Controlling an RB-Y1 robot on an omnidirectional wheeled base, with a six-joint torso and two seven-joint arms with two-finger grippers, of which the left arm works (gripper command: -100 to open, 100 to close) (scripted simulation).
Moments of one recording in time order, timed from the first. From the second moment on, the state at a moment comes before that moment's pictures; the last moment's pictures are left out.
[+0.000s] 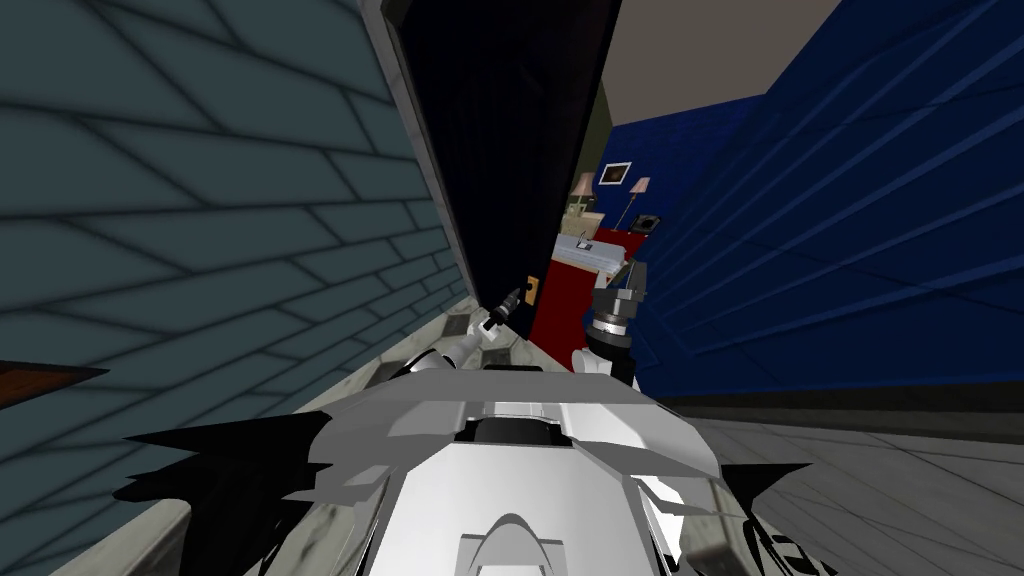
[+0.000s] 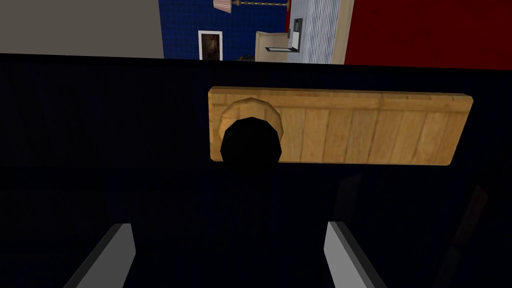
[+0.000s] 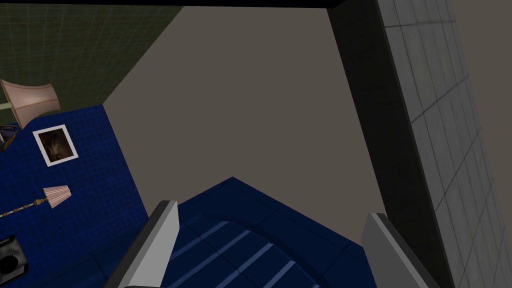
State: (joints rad) arm -0.42 0.07 -0.47 -0.81 -0.16 -0.48 0.40
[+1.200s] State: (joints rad) arm -0.42 0.05 -0.45 -0.80 -0.15 -0.49 0.38
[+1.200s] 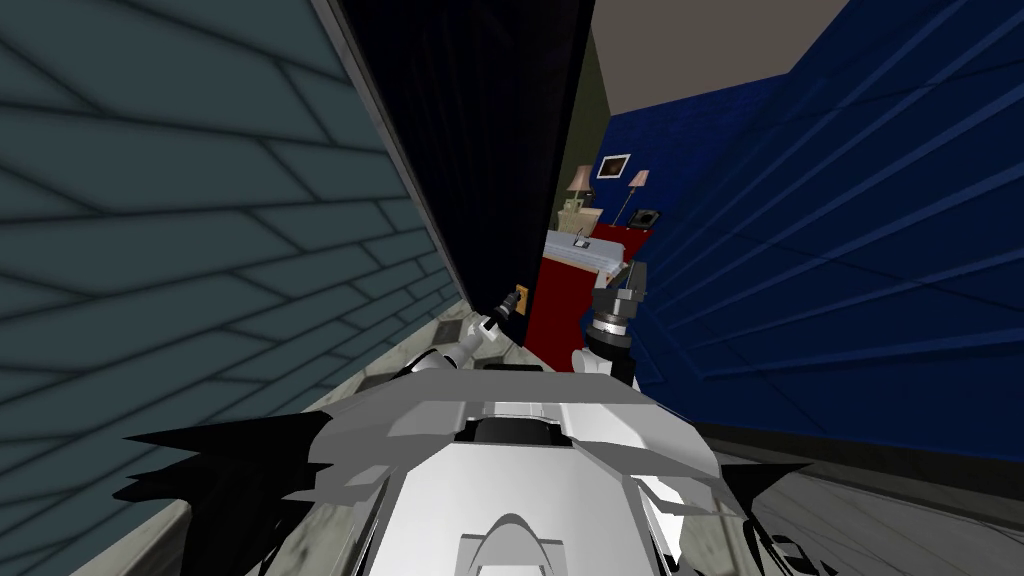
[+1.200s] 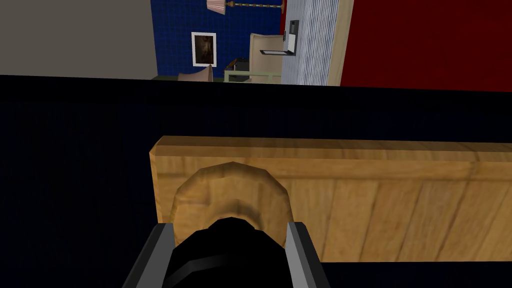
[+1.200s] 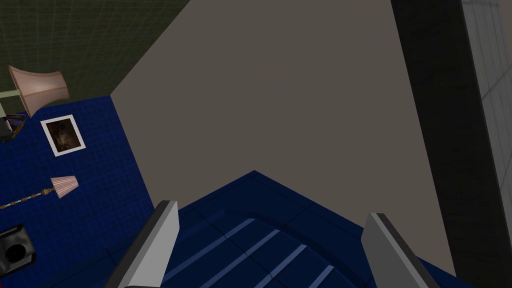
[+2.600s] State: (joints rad) arm -0.41 0.05 -0.34 -0.79 -0.14 -0.46 0.29
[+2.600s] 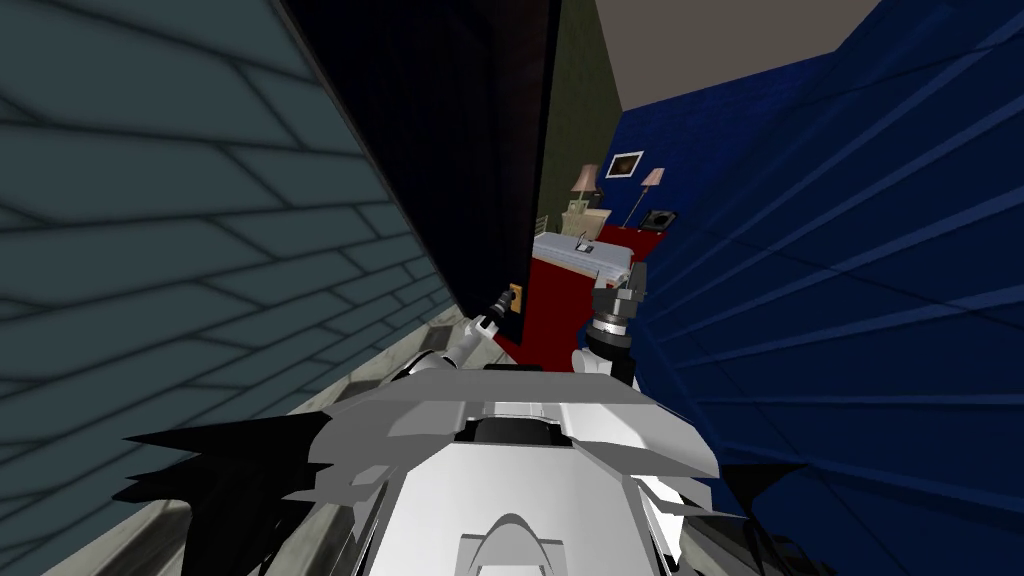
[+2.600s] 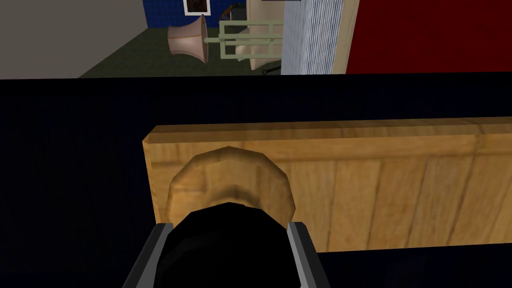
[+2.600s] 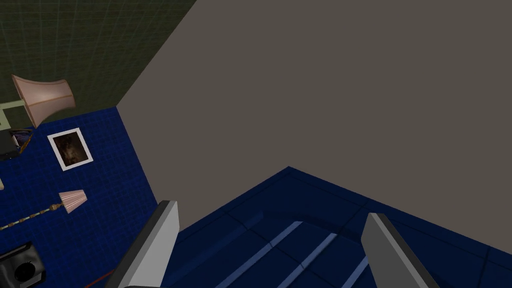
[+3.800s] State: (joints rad) arm -0.40 0.04 -0.31 -0.81 -0.13 -0.43 0.27
